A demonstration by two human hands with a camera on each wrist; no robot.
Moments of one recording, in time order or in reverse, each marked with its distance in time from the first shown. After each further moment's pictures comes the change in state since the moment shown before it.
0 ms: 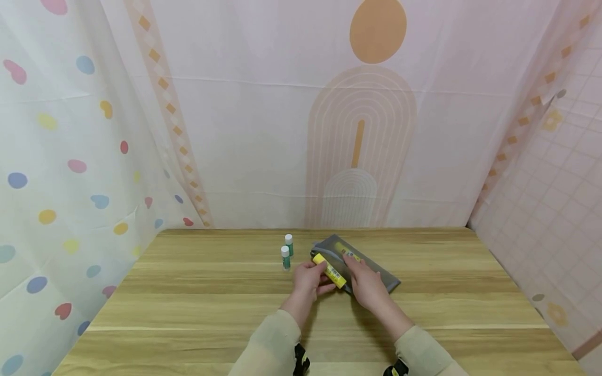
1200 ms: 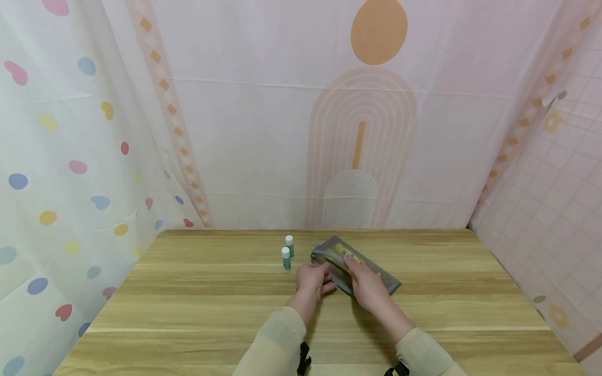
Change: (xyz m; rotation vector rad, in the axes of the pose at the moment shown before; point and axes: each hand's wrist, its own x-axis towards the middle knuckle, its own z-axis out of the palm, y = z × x) left_hand 0.004 -0.003 0.007 0.047 0.043 0.034; right_hand 0.000 0.000 0.001 -0.006 -0.001 -0.018
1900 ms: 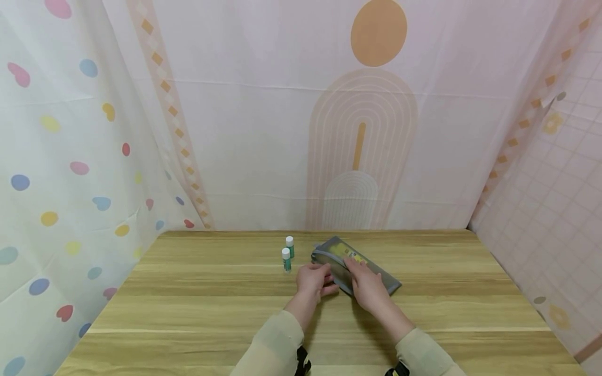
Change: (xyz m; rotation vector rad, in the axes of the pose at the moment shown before) left_hand -0.003 0.001 -0.001 -0.002 -0.038 0.001; right_hand 0.002 0.002 0.001 -0.020 -0.009 -0.002
